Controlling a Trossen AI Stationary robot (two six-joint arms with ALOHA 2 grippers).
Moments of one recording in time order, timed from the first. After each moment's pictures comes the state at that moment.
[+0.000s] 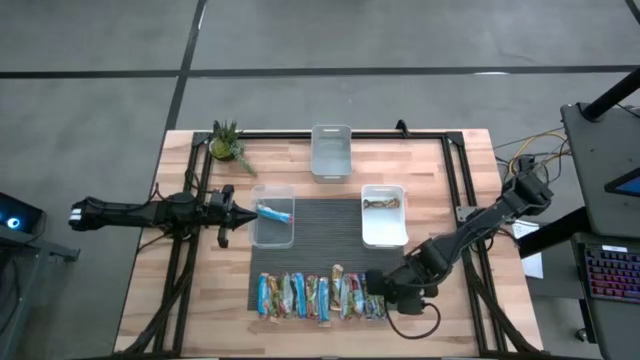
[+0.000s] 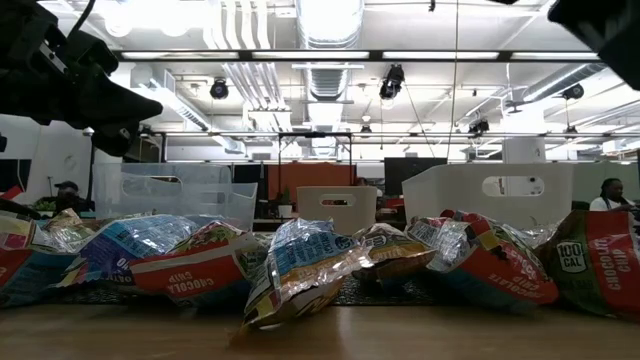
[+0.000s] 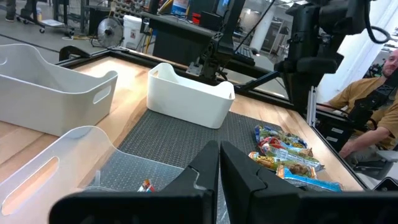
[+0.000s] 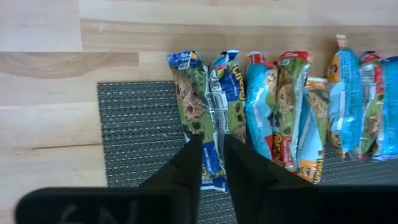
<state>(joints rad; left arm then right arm) -0.02 0.17 0.01 0.03 -0.07 -0.29 0.57 1.61 1.18 -0.80 -0.09 -0.96</state>
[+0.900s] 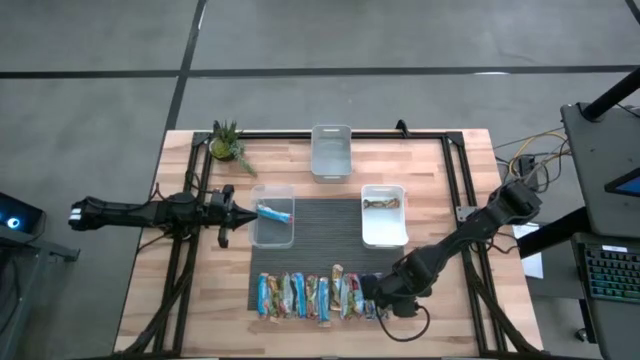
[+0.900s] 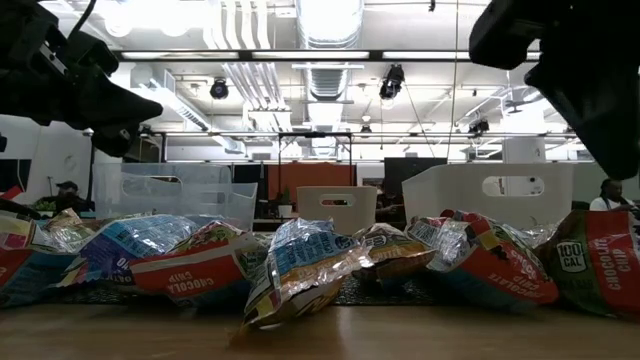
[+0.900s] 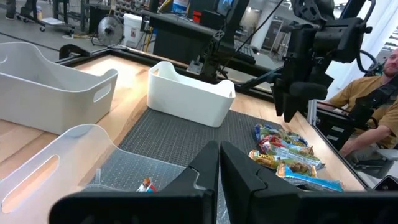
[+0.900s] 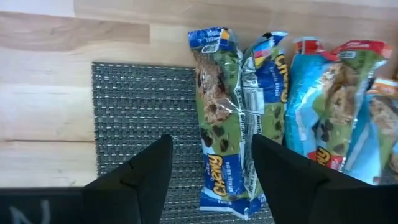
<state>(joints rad) -0.02 0.18 0.01 0.03 -0.07 -0.29 0.56 1.73 1.15 -0.75 -0.08 -1.04</state>
